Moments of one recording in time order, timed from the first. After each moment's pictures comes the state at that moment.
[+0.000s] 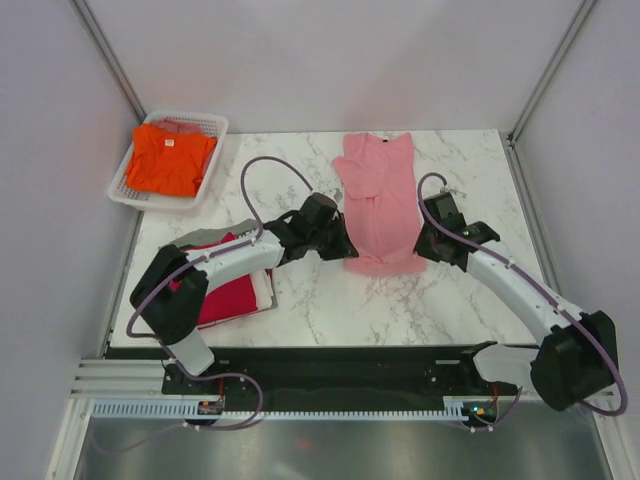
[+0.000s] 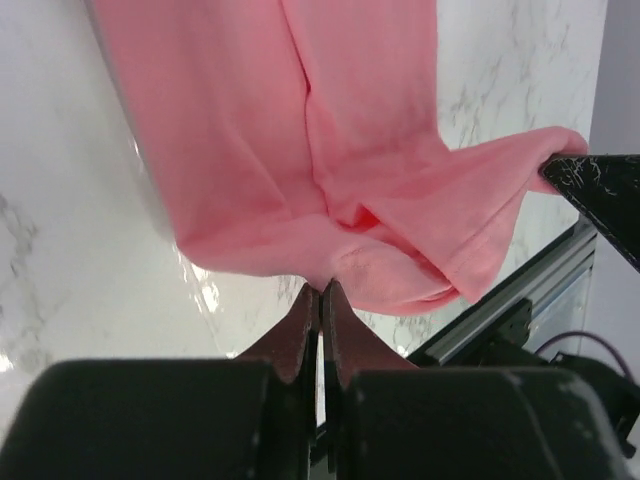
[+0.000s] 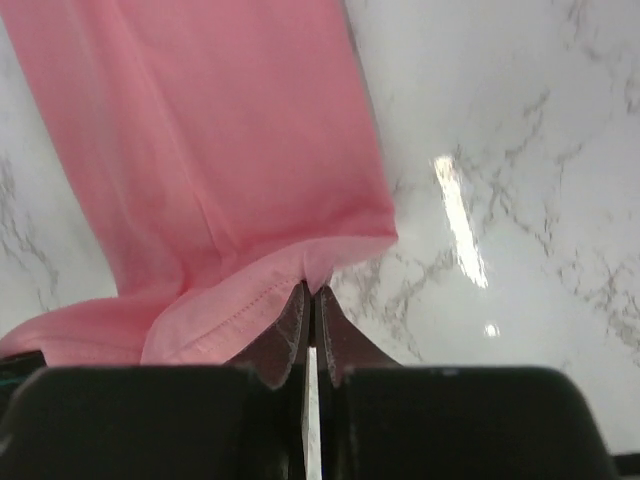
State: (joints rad) left arm -0.80 1.64 1.08 -0.17 0.14 -0.82; right arm 0.42 1.19 0.89 -0.69 0.26 0.72
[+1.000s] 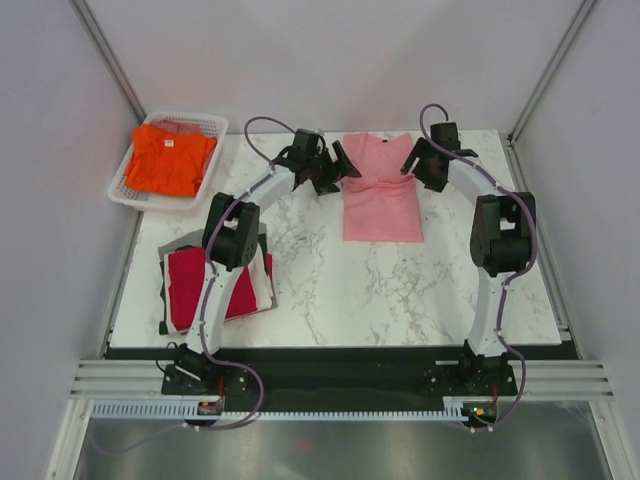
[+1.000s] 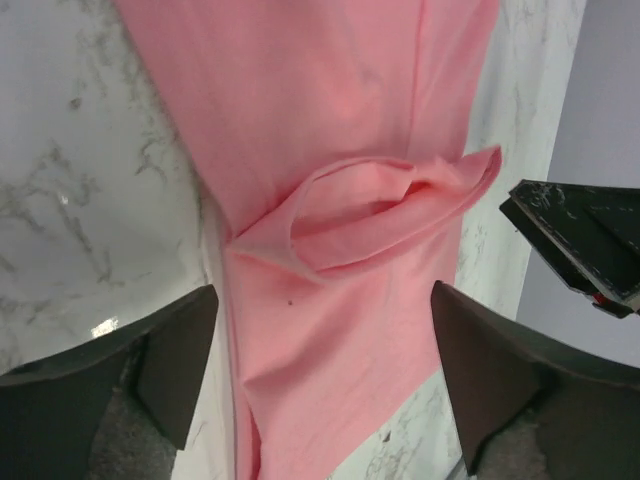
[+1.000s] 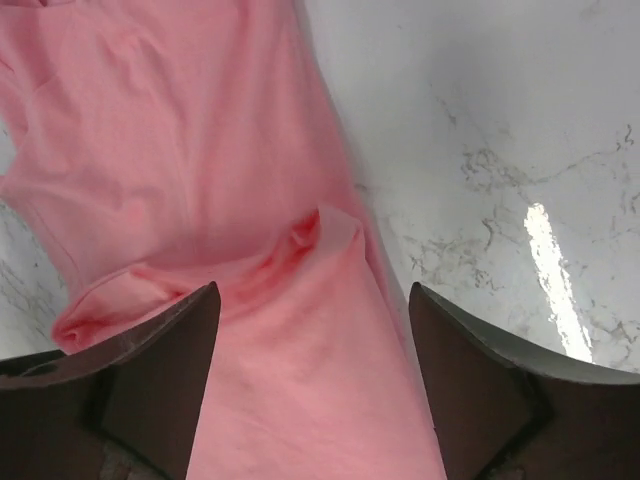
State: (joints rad) left arm -0.43 2.46 2.07 -0.26 0.39 -0.82; right arm 0.09 2.15 1.71 -0.41 0.02 0.60
